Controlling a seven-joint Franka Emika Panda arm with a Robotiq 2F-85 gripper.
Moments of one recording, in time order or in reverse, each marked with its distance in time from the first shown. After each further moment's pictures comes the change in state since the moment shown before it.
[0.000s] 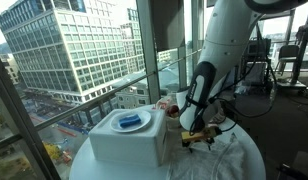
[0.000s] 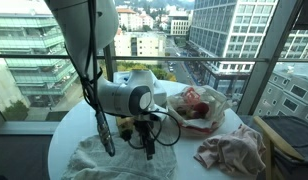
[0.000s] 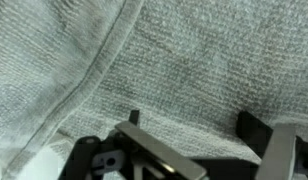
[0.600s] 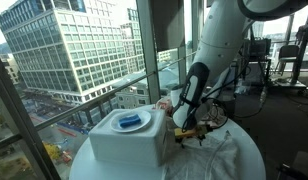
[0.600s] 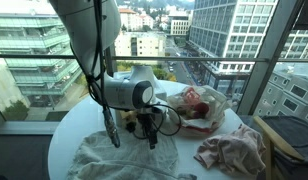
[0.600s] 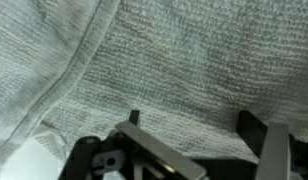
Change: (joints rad) arm 0.000 0.038 0.009 0.101 0.000 -0.001 0.000
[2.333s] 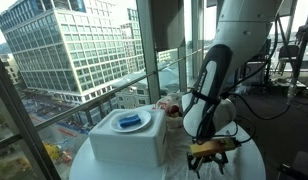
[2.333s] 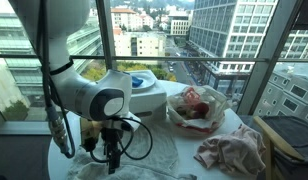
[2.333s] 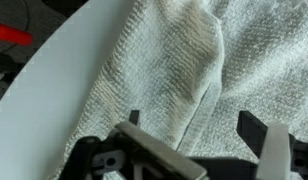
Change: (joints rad) arm -0.075 -0.219 0.204 -0.368 0.166 -0.040 -0.178
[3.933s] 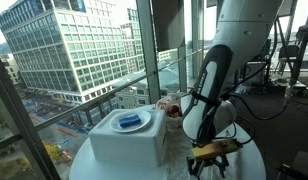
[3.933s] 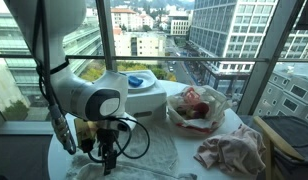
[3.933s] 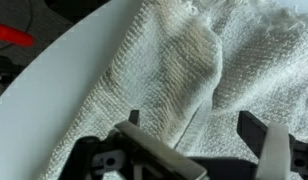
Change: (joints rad) arm 0.002 -0.002 0.024 -0.010 0.006 -0.015 -0.058
